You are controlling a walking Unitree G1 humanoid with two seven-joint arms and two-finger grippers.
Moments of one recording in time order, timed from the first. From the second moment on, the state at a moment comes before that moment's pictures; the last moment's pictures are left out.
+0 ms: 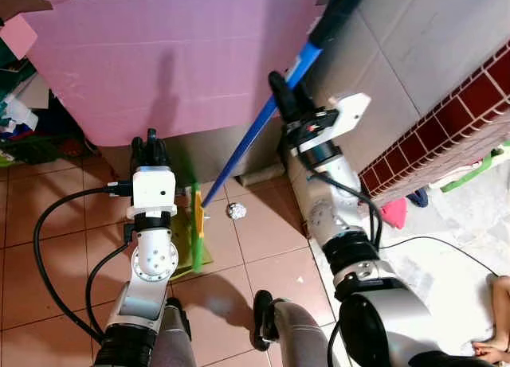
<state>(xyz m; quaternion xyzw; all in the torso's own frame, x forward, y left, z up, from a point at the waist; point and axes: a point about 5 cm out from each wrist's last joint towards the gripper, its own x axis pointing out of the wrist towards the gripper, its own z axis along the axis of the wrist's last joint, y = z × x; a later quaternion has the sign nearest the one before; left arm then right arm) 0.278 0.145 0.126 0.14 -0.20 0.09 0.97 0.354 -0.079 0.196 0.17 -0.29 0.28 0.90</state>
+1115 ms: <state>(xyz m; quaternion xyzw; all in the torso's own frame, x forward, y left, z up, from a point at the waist) 0.246 0.154 0.129 0.14 -0.19 0.09 0.97 0.361 -0.095 0.185 0.02 -0.28 0.26 0.92</state>
